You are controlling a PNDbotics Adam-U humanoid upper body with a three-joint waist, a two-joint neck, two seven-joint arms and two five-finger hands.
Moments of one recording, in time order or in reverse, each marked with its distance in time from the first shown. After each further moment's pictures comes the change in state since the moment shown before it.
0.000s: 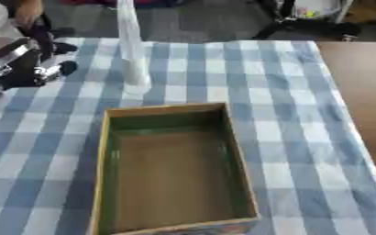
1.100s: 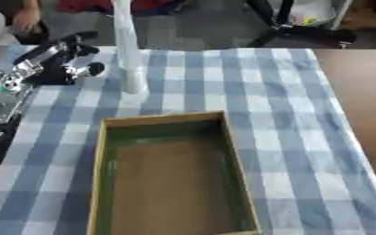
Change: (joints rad) left arm -0.119 -0.051 -0.009 0.093 -0.103 -0.010 0.034; right arm -0.019 0.001 0.017 0.001 0.000 0.000 0.016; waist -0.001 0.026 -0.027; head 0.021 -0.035
